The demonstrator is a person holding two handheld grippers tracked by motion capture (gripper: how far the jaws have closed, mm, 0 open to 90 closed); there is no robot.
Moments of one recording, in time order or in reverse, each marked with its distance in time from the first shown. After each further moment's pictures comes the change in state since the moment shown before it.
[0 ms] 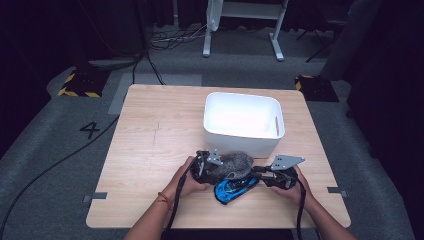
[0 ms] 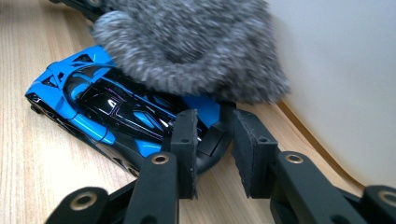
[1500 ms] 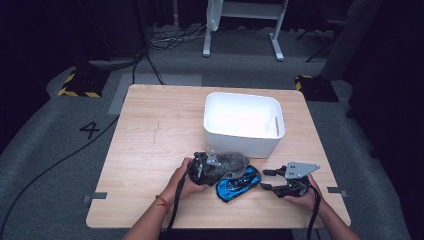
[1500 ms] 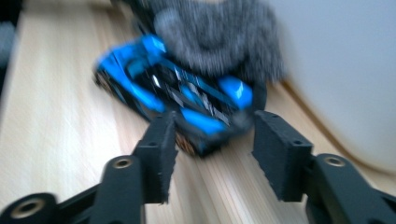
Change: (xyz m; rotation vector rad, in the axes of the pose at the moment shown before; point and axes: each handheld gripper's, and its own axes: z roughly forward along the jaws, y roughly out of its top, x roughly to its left) left arm -0.003 -0.009 -0.006 0.044 0.103 -0.022; right arm 0.003 -0.018 -0.031 -0.084 0.089 -0.048
